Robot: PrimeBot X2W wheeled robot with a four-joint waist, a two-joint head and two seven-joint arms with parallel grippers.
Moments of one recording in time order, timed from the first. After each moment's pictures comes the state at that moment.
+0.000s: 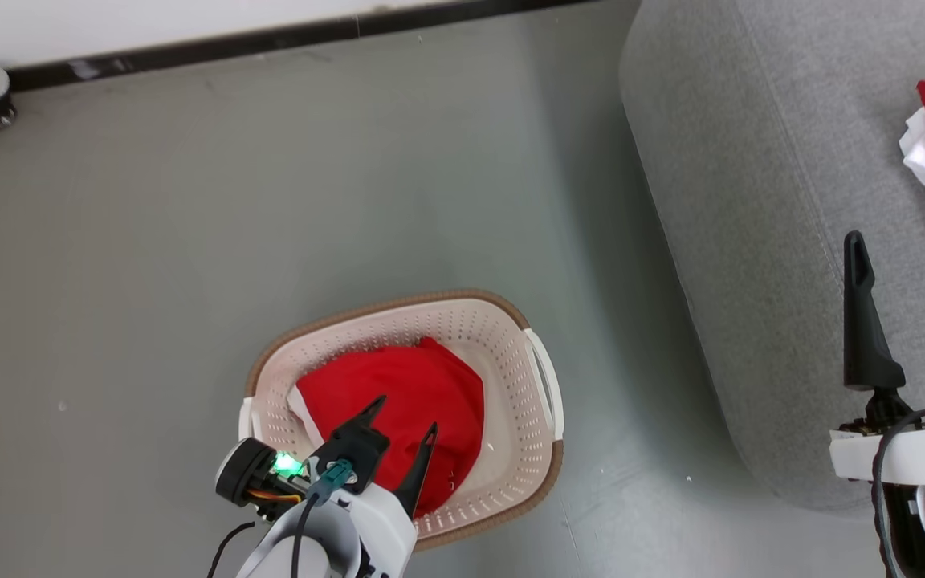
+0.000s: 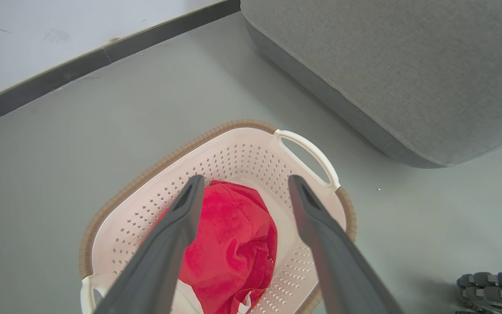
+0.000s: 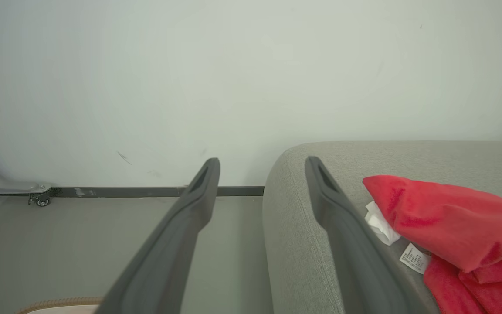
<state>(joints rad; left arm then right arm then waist) -0.36 0.11 -0.55 0.63 -0.15 0.00 -0.17 -0.07 -0.05 -0.18 -0.19 0.06 0.13 -0.02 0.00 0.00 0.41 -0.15</state>
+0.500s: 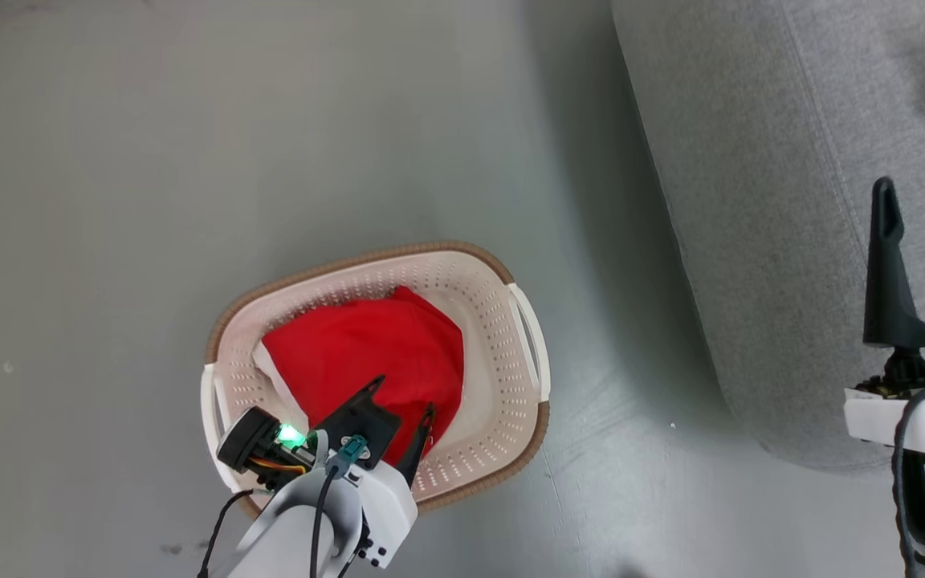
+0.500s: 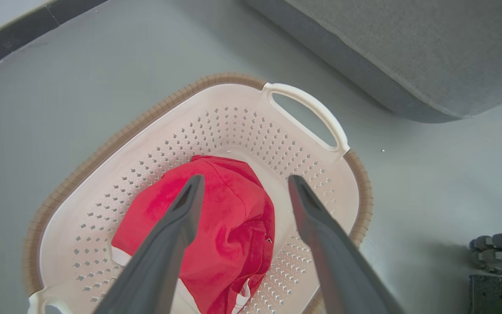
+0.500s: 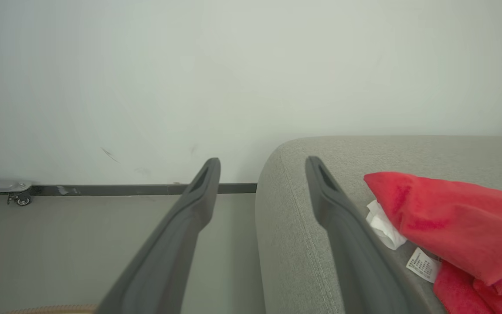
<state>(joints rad) -0.47 0.10 -0.59 0.78 -0.09 0.00 -0.19 -0.15 -0.05 -0.18 -0.20 0.08 0.13 -0.05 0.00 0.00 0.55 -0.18</state>
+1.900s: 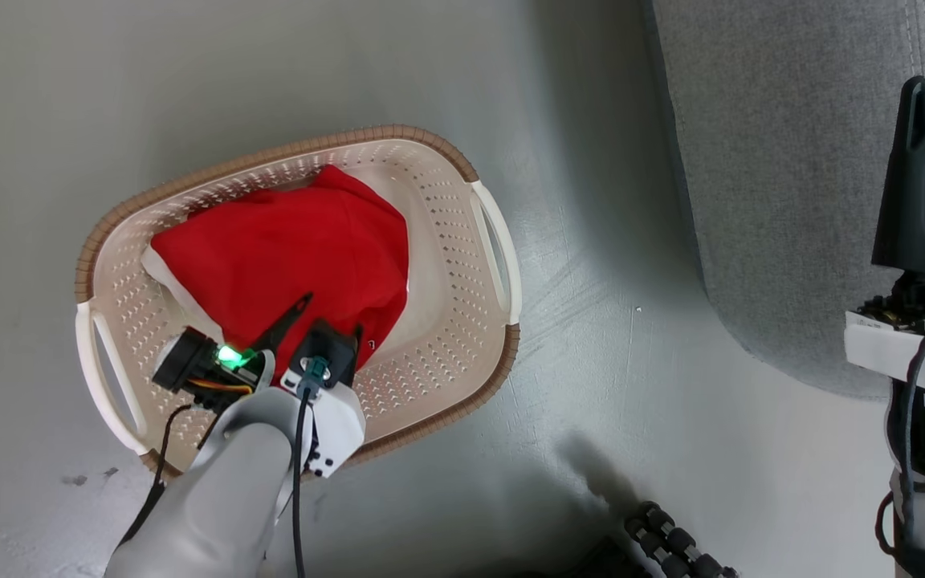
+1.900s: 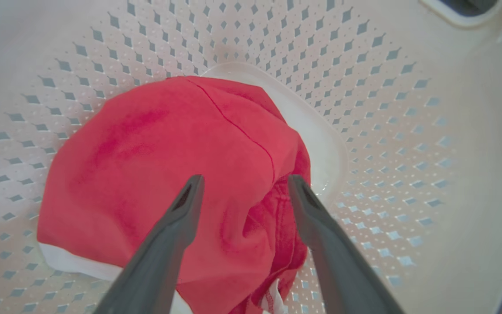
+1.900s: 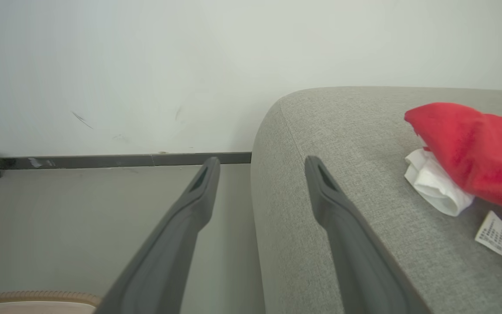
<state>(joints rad) -0.68 0.12 -0.61 1.01 0.00 0.09 -0.23 -0.32 -0.04 -0.15 -0.15 0.15 0.13 -0.14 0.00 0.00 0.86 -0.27</state>
